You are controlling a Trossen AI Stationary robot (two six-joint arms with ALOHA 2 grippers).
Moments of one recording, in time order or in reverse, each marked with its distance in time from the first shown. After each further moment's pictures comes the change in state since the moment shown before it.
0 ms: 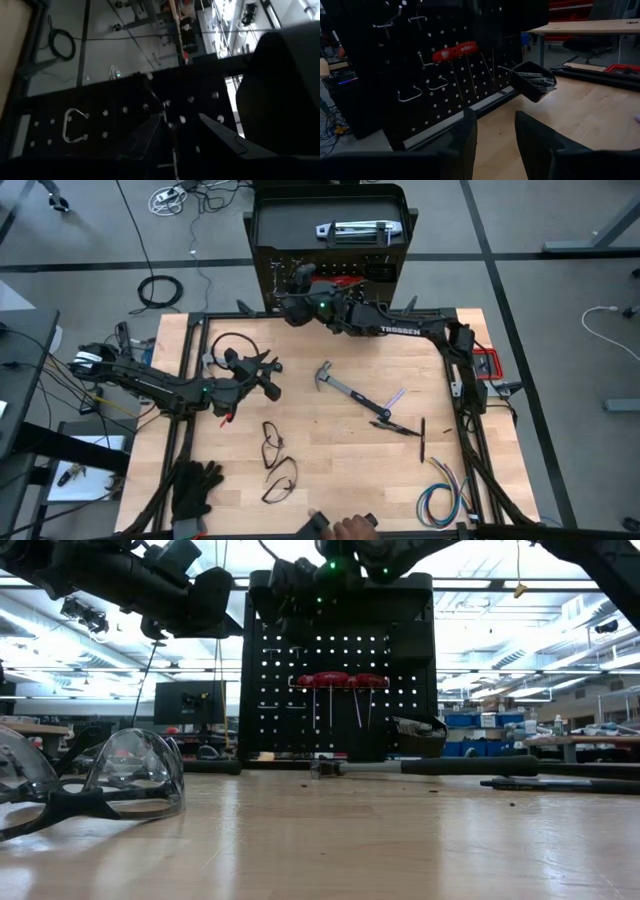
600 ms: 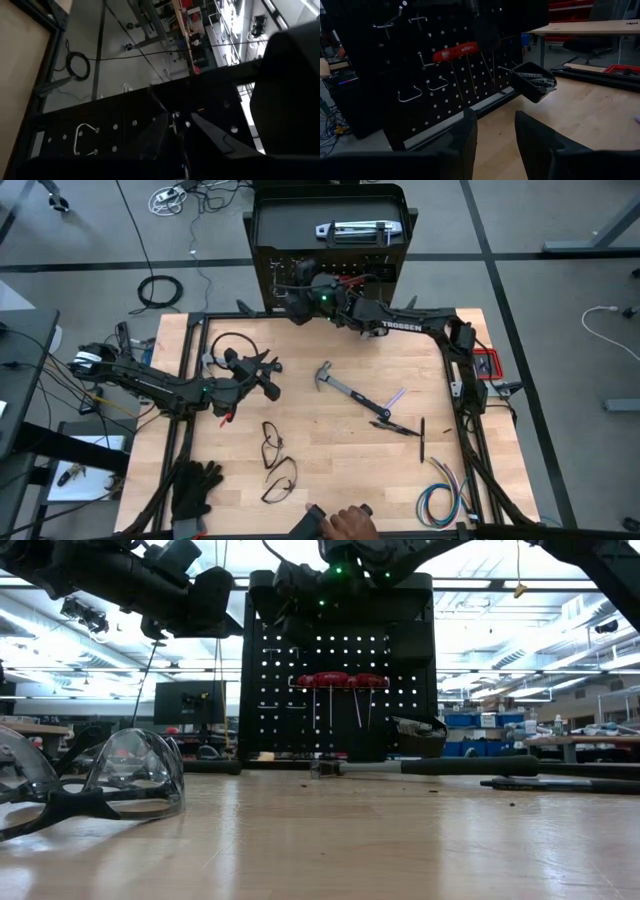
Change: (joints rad) left arm 0.000 0.000 0.000 0.002 -0.001 0.001; right arm -0.041 -0.002 0.000 -0.027 -0.155 0.069
